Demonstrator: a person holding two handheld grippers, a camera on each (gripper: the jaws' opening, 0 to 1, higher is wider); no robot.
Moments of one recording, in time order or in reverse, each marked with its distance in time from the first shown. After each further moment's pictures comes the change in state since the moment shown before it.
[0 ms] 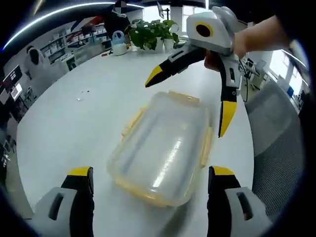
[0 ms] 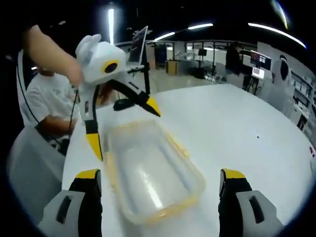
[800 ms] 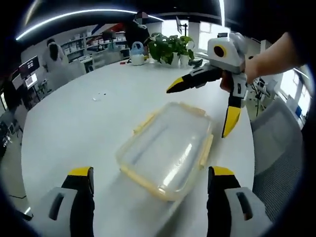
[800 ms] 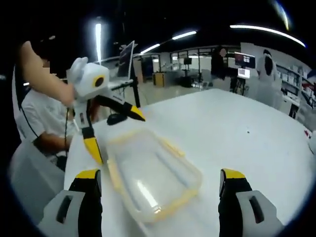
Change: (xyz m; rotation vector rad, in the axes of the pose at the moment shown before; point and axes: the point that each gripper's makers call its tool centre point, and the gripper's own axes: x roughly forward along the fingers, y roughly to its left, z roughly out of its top) left arm -0.019 0.006 -0.002 -0.133 -0.136 0.102; right arm -0.015 -0.004 0.006 0.111 -0.134 -0.090
